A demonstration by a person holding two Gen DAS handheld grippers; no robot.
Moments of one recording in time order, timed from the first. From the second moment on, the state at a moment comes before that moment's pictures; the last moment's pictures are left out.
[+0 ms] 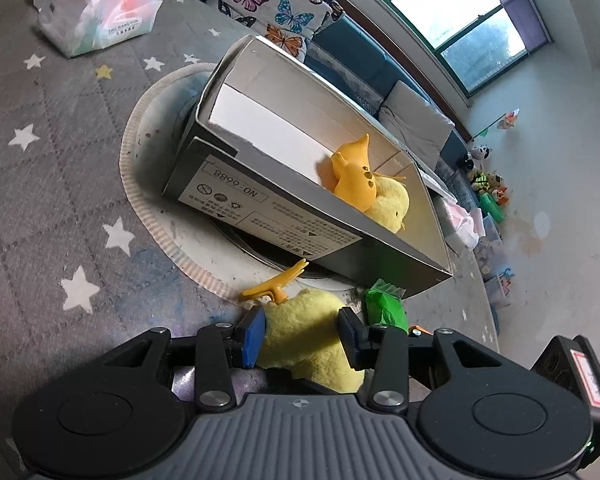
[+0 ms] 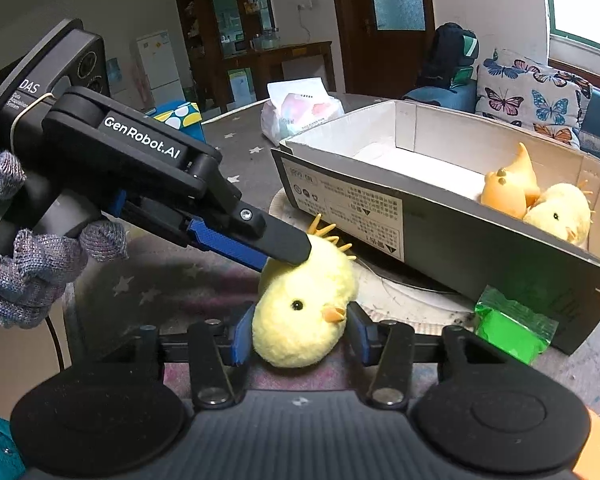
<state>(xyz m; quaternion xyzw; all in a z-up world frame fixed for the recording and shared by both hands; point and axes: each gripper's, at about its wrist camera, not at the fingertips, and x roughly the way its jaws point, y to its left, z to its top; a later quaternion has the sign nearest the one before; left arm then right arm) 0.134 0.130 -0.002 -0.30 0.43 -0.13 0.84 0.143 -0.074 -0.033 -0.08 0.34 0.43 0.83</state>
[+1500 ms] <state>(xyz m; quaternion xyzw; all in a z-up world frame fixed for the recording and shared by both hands) 0.185 0.111 0.071 -0.26 0.36 -0.17 0.88 0.183 -0.083 0.029 -0.07 0.27 0.38 0.88</state>
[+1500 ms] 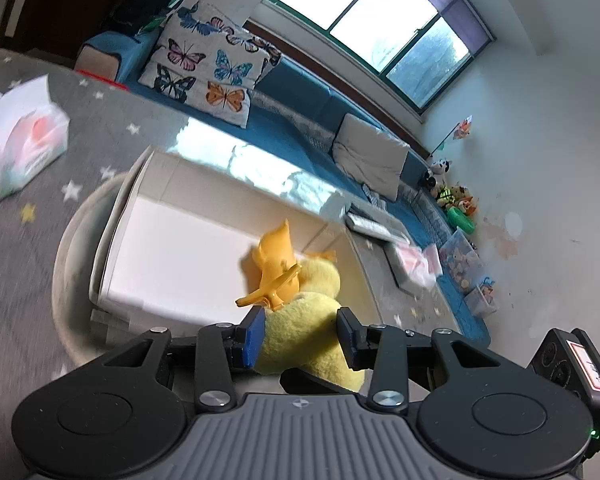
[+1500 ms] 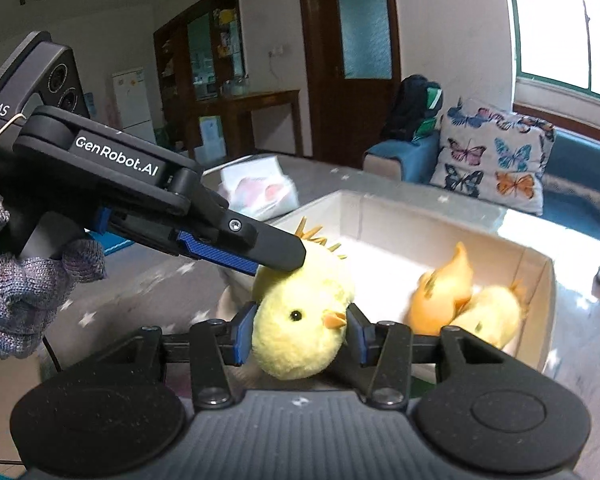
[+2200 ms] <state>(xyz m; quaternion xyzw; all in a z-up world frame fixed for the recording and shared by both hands) 0.305 0.128 0.033 -0.28 0.39 -0.14 0.86 0.315 -0.056 0.006 -0.07 0.34 0.35 0.87</state>
